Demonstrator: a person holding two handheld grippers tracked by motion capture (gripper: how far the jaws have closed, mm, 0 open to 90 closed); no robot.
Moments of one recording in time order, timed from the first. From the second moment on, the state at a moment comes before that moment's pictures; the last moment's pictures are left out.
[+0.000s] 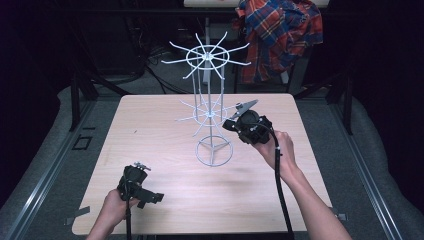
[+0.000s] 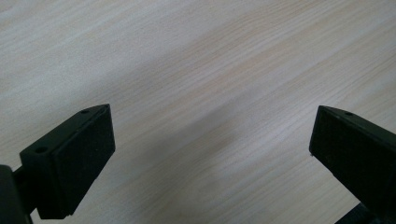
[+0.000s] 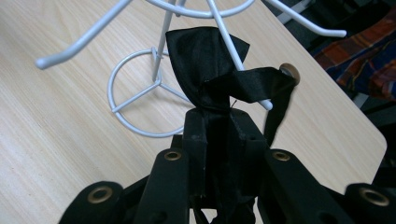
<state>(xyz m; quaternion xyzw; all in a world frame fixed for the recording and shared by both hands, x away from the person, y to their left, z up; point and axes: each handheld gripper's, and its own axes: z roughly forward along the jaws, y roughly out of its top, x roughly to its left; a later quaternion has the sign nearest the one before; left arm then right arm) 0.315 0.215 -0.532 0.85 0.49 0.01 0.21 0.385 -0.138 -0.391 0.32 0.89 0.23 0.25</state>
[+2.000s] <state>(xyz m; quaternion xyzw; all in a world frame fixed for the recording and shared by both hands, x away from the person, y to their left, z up) 0.315 0.215 -0.533 0.84 0.49 0.01 0.21 0.377 -0.161 -0.436 0.34 0.89 0.26 0.16</state>
